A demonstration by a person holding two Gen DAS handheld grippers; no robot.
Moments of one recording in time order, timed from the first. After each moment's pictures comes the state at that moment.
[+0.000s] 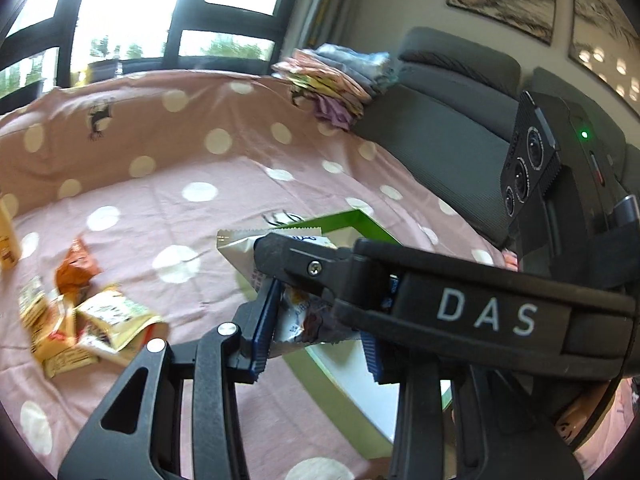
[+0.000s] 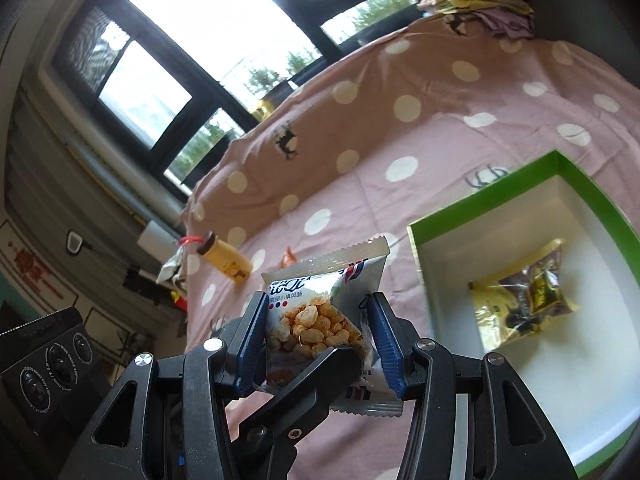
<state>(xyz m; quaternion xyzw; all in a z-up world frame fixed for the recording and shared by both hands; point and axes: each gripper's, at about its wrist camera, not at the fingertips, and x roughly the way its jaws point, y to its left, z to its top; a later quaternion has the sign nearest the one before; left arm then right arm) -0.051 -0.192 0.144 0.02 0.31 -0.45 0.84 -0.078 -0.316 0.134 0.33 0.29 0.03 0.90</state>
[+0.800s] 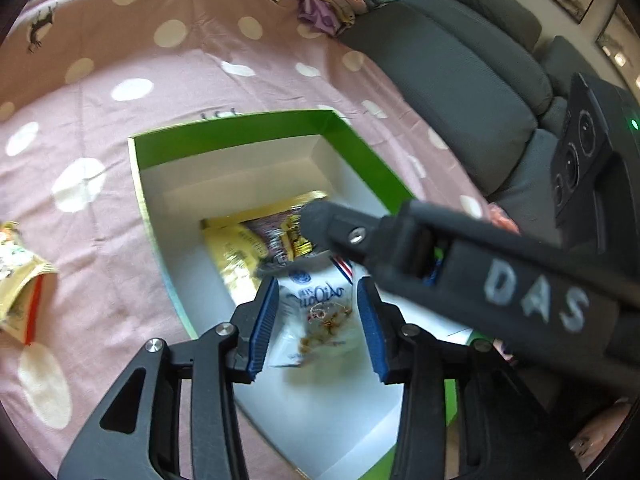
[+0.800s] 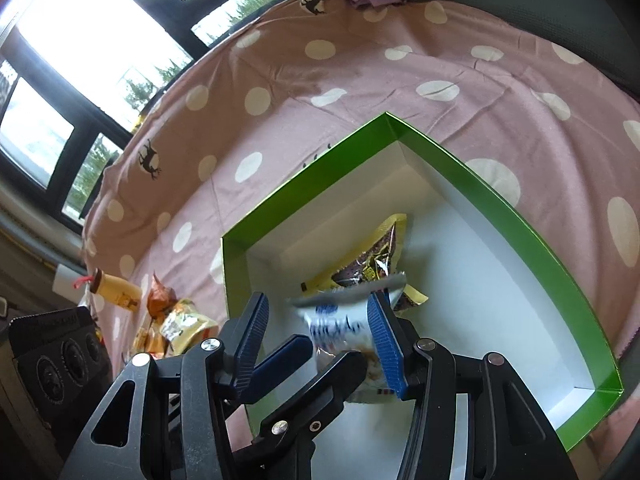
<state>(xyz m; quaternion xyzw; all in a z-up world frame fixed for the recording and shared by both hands) -0.029 -0.274 0.081 0.04 0.46 -0.46 0.76 -0.084 -0.390 0.087 0.36 0.37 -0.14 0.85</state>
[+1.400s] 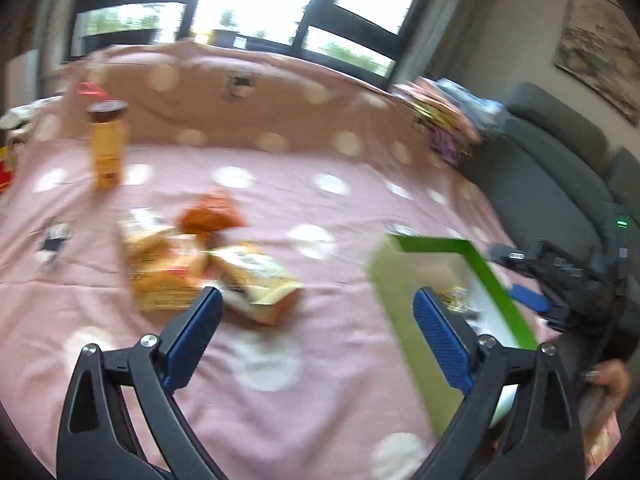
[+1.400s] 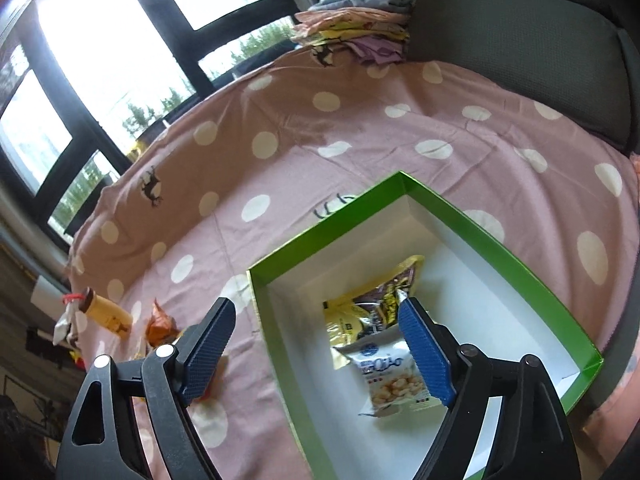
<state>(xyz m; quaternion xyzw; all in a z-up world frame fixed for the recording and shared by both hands) -0.015 -0.053 0.128 -0.08 0.34 -0.26 0.90 -0.081 -0.335 0.136 0.29 0.30 -0.18 0.89</state>
